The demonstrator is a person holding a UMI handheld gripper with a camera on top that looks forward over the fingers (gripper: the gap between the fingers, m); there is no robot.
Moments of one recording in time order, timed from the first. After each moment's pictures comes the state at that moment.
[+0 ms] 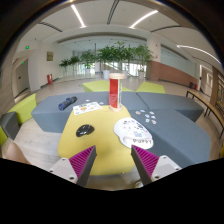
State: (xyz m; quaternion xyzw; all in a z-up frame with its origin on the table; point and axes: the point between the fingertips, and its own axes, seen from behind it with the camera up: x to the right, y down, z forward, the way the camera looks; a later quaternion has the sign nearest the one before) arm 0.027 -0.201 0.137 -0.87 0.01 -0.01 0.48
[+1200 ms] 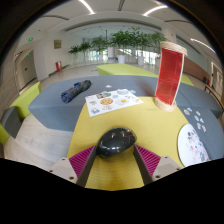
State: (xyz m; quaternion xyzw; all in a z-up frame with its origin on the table) arm -0.132 0.048 -0.014 -0.91 -0.03 0.04 0.42
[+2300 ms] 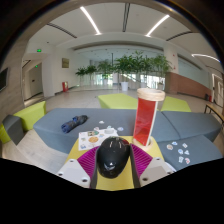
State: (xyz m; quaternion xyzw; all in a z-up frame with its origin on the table) arm -0.047 0.078 0.133 -0.84 -0.06 0.05 0.54
